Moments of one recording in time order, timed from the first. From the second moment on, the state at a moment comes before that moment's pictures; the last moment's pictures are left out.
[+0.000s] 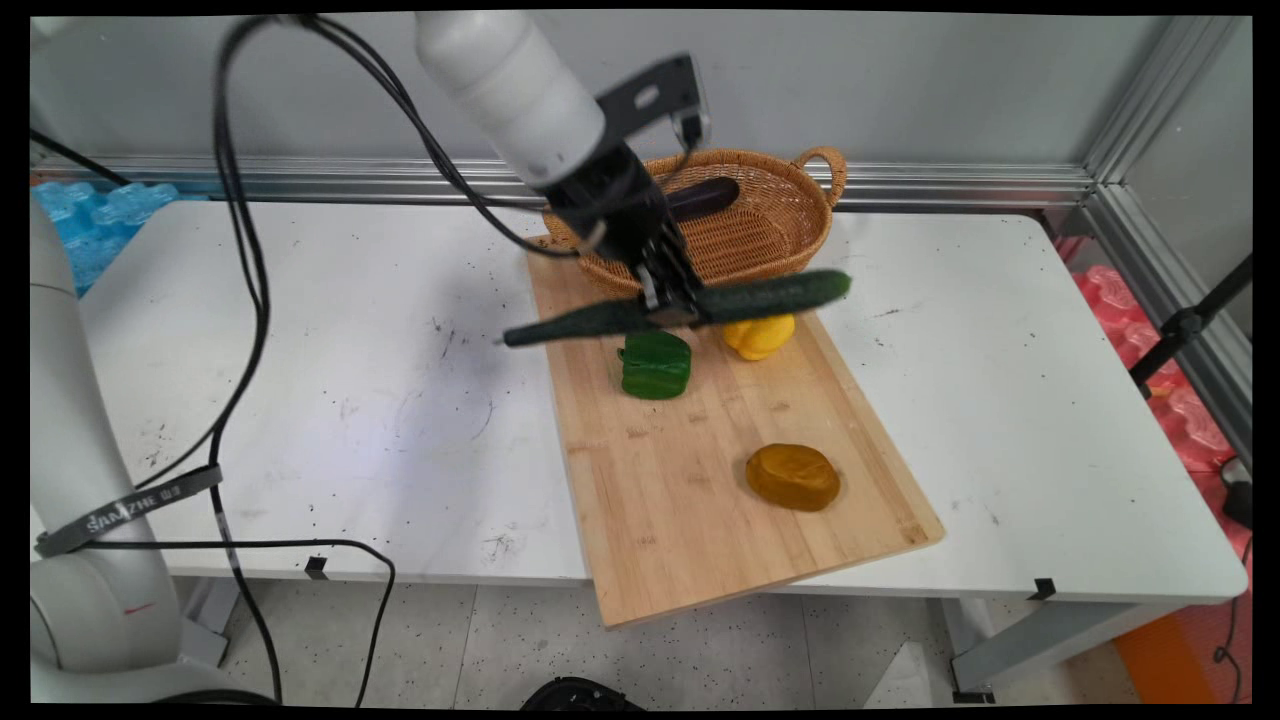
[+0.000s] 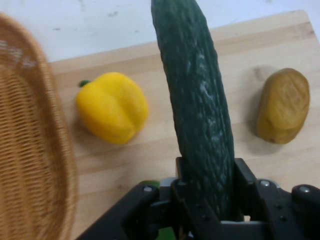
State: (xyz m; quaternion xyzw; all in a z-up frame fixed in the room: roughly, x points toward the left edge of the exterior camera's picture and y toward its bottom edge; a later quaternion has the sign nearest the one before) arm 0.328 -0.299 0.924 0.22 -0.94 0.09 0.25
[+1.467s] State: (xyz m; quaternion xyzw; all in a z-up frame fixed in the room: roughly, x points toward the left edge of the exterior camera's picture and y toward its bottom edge) arm 0.376 -0.423 0.948 0.42 -0.87 0.18 0.19
